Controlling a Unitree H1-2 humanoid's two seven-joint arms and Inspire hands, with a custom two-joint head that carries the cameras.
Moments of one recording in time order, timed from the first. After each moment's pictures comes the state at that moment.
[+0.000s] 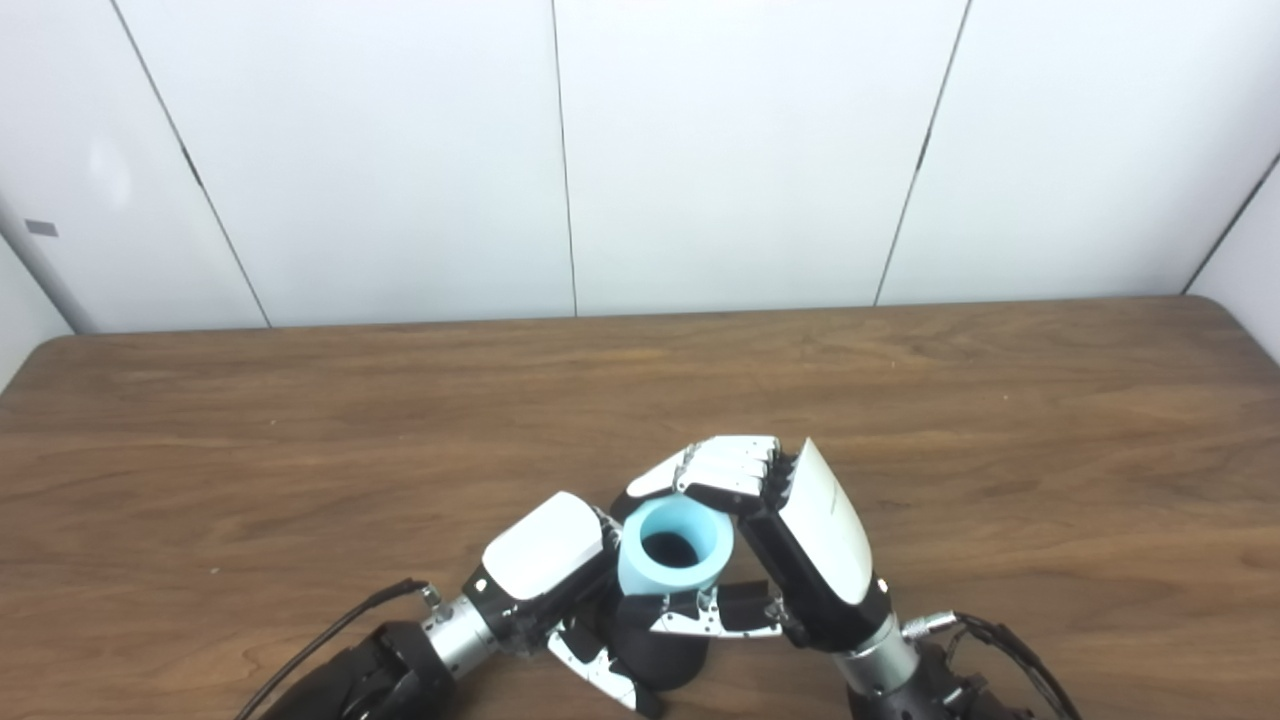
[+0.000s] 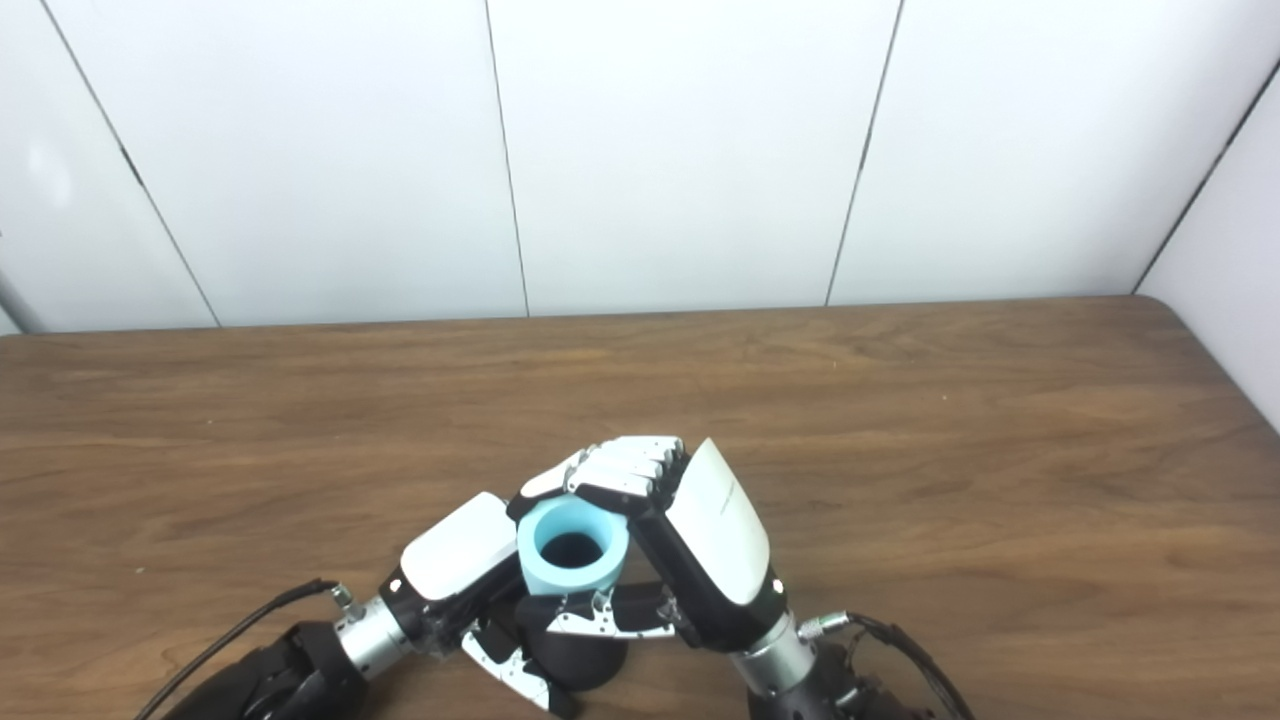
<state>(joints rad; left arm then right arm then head) -0.35 0.40 -0.68 0.23 0.70 -0.48 0.11 -0.13 -0.26 0.48 -0.18 -0.77 -0.46 -0.44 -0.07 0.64</state>
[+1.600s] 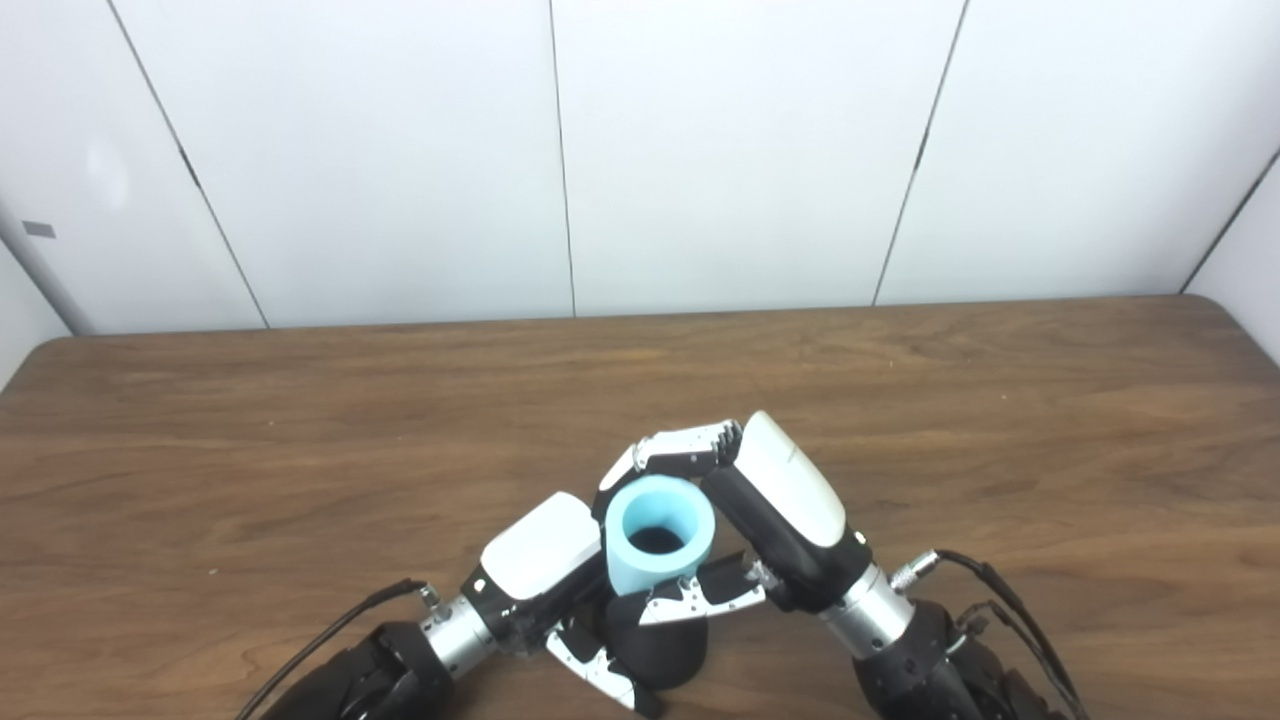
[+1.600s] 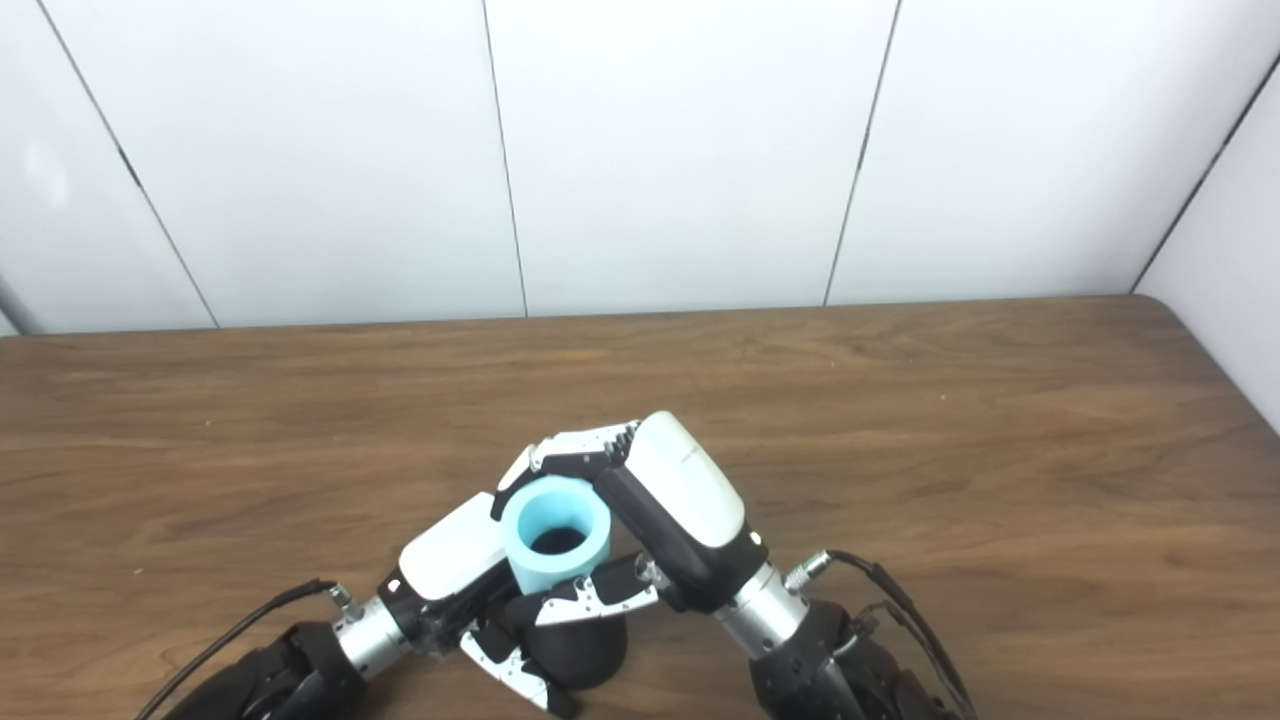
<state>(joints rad) -0.35 0.40 -0.67 0.23 0.71 -0.48 0.11 -0.14 -0.19 0.36 -0.34 -0.54 -0.22 0.08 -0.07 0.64</state>
